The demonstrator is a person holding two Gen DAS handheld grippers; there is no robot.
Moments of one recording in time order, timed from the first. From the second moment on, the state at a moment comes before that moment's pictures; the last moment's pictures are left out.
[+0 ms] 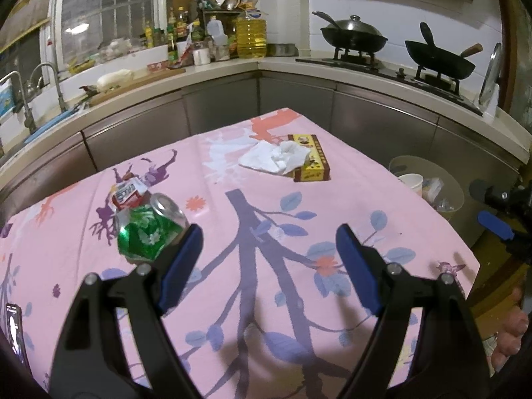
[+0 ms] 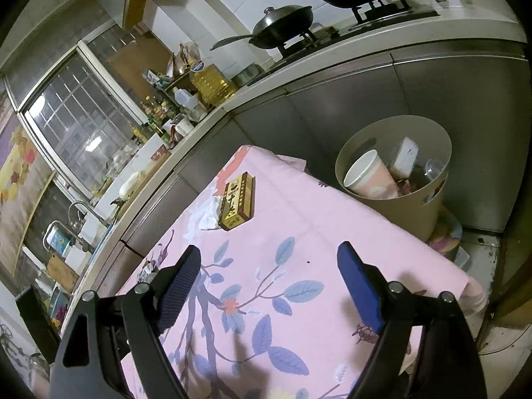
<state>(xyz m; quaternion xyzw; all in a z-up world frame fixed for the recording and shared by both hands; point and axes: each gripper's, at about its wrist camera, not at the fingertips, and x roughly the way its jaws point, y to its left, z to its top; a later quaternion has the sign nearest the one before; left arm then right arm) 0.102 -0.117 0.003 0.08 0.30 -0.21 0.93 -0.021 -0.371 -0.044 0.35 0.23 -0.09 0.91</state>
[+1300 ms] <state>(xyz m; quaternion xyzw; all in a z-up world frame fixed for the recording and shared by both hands) 0.117 -0.064 -0.024 0.07 0.33 -0.17 0.93 0.010 -0.332 -0.060 0.33 0.28 -0.03 0.90</state>
